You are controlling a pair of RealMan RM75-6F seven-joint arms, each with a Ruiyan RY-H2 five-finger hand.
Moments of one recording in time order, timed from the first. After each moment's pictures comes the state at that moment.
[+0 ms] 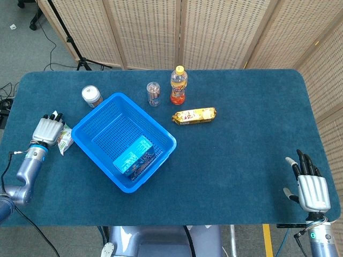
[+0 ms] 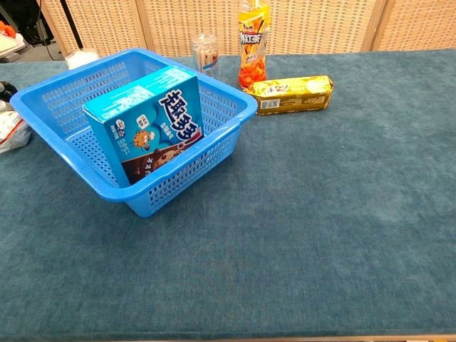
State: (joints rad) left arm -0.68 -1.57 -0.06 -0.67 1.23 0.72 0.21; right arm 0.11 -1.28 0.06 -1.51 -1.41 1.49 -0.18
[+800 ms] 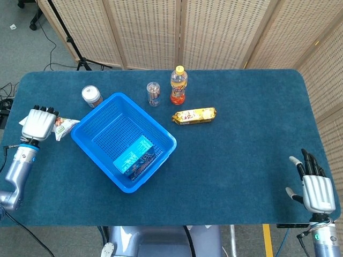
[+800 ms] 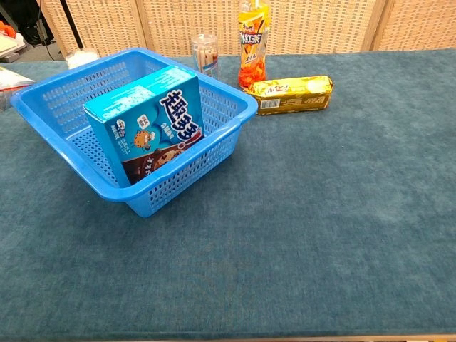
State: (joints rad) left arm -0.63 -1.51 -0.07 -0.70 1.36 1.05 0.14; right arm 0.09 -1.25 0.08 -1.54 -1.42 1.50 -0.13
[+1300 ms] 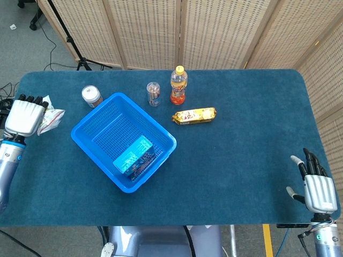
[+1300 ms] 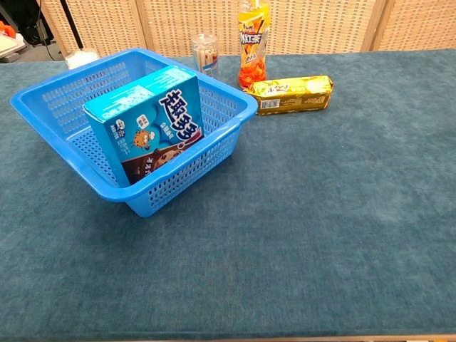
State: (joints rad) left arm -0.60 -1.27 -0.14 -1.05 1.35 1.14 0.28; right arm 0.08 -1.24 0.09 -1.56 -1.42 1.51 -0.11
